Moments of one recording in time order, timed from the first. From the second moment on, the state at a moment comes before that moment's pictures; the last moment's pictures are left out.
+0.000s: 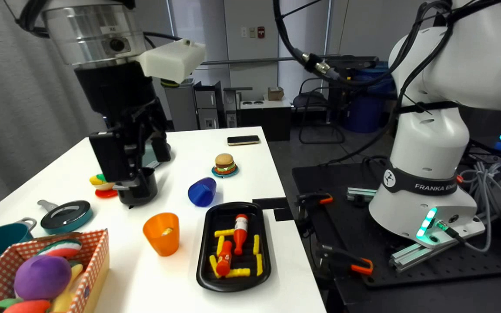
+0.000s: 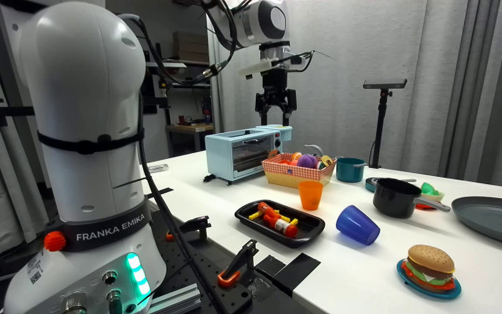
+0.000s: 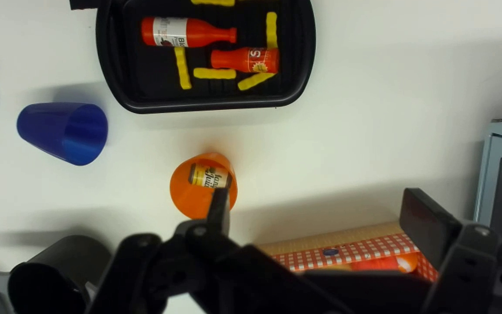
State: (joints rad) arm 0.02 -0.01 0.14 -2.24 -0.04 2.17 0.24
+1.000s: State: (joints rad) arm 0.02 0.02 0.14 -2.23 -0.05 2.20 0.25
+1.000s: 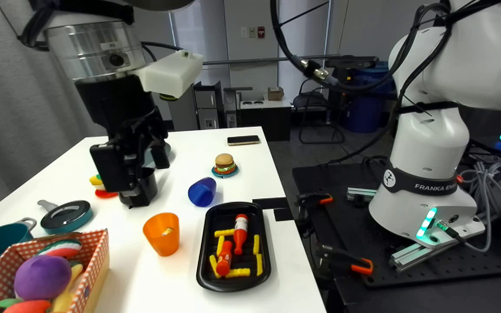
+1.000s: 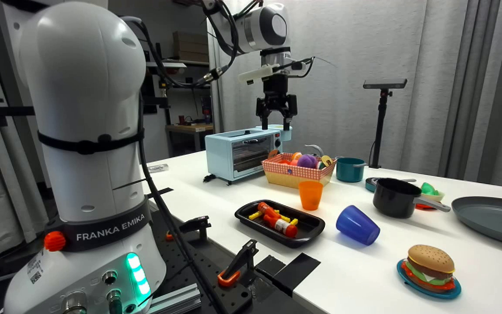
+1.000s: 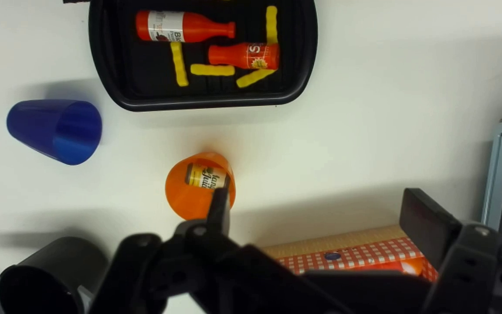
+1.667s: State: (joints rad) arm 0.02 0.15 0.08 -2.17 -0.05 2.20 0.24
